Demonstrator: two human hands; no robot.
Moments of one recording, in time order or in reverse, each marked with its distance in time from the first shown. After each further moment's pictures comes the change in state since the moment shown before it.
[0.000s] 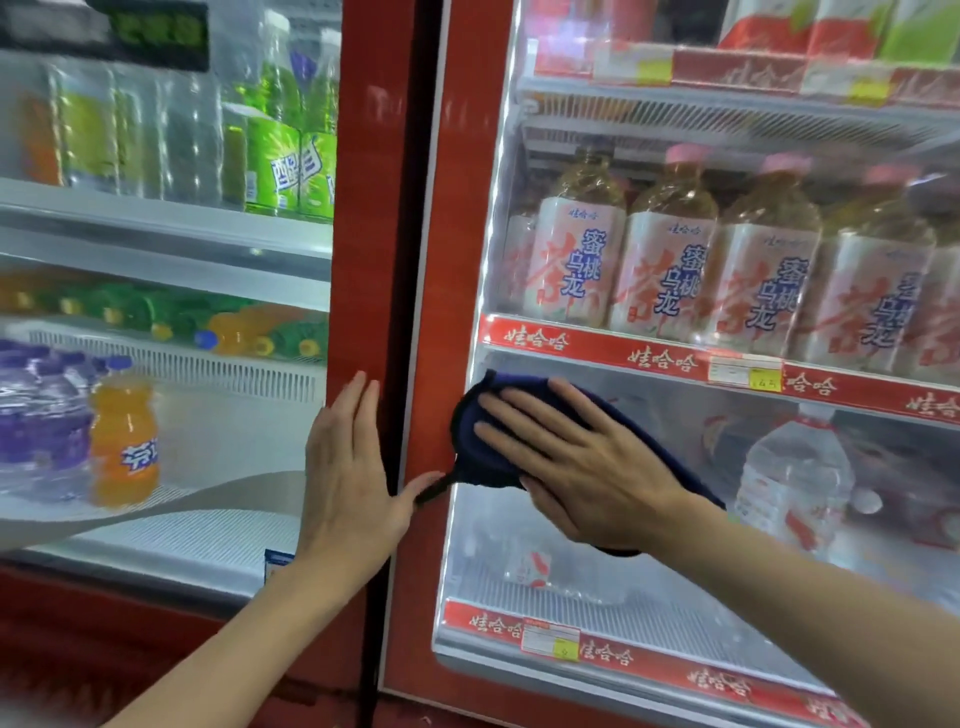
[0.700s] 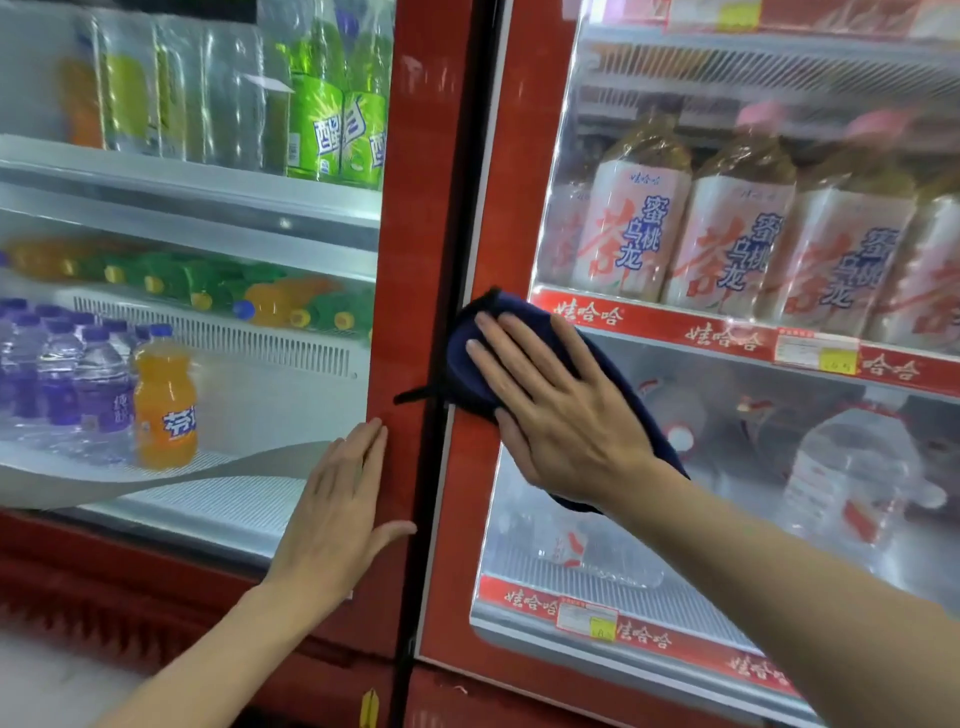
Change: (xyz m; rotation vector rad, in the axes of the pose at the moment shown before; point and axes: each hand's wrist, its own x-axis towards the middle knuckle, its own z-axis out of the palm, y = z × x) left_hand -0.055 -0.087 0.013 0.281 -0.086 0.267; right_hand 0.063 -0.035 0.004 0.054 0.166 0.192
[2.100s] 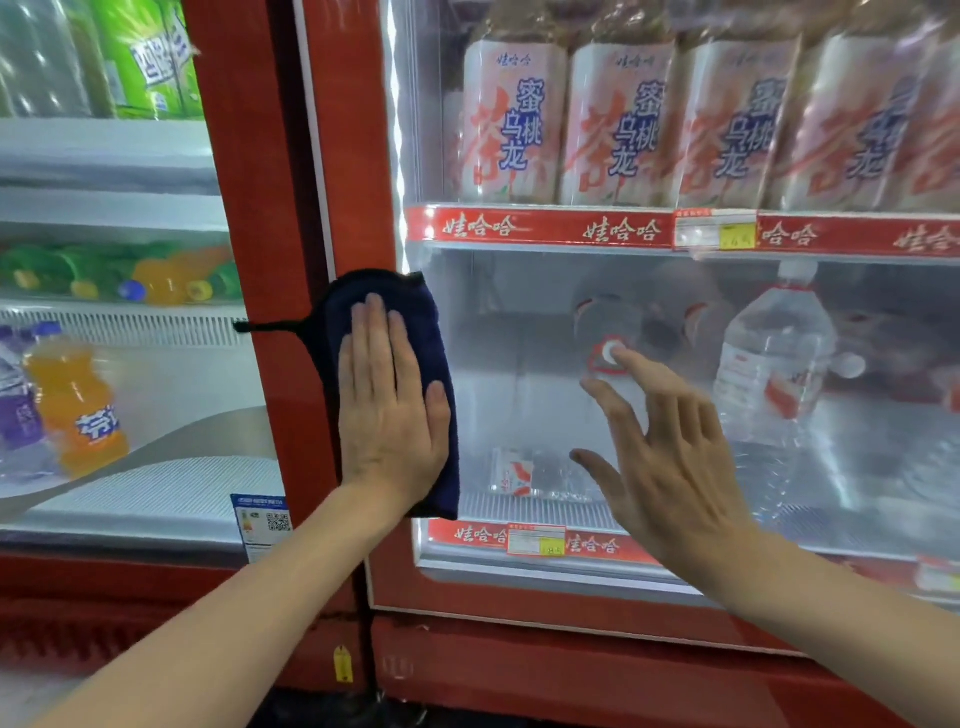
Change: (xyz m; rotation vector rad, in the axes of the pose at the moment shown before) left_hand 0.080 0.124 0.013 -0.106 0.227 -0.033; right_hand -0.177 0.009 -0.027 0.122 -0.028 0.464
